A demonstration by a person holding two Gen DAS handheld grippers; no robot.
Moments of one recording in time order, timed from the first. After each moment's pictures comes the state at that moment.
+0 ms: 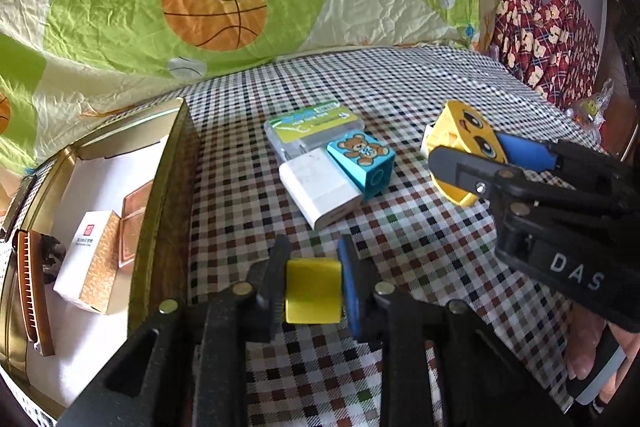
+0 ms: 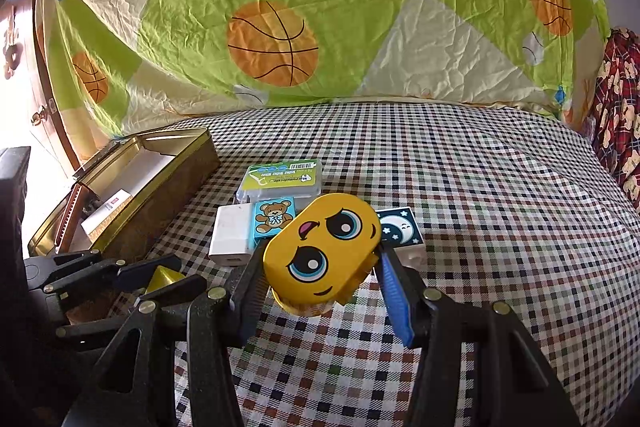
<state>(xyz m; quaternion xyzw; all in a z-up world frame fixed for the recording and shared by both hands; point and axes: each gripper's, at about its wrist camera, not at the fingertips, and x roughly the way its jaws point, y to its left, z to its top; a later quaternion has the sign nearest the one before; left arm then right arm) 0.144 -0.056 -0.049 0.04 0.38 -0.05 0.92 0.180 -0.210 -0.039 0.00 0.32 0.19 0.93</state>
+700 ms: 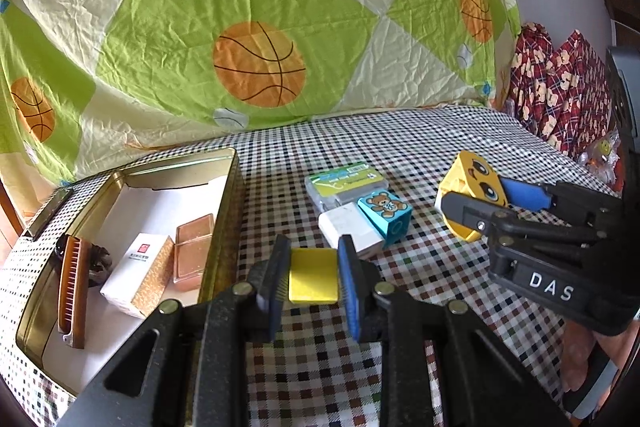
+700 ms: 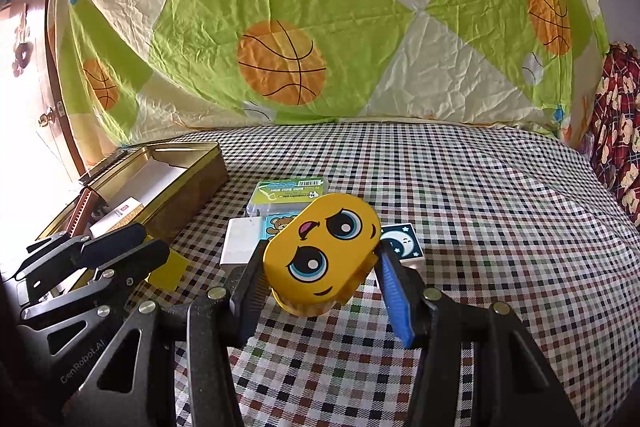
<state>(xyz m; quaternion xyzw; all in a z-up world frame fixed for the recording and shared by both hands) 0.119 -0.046 -0.025 0.03 0.28 0.00 0.96 0.165 -0.210 -0.030 0.00 0.29 0.20 0.94</state>
